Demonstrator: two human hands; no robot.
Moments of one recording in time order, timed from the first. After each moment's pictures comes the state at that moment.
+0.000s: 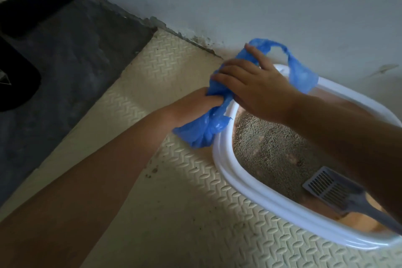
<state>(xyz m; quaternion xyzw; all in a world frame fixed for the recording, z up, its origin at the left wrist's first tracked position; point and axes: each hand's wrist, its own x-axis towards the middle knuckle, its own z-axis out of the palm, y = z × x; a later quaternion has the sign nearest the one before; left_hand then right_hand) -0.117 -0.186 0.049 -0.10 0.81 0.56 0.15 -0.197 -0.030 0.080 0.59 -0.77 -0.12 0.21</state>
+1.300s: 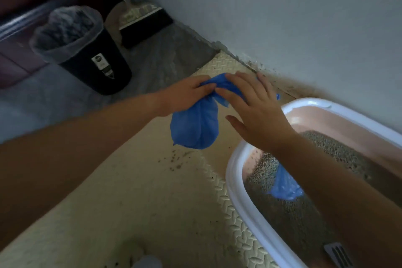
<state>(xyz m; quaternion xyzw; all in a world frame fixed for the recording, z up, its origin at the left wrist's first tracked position) -0.095 -0.224 0.105 -0.22 0.87 0.43 0.03 -0.194 -0.044 0.062 0.62 -0.73 0.22 0.18</state>
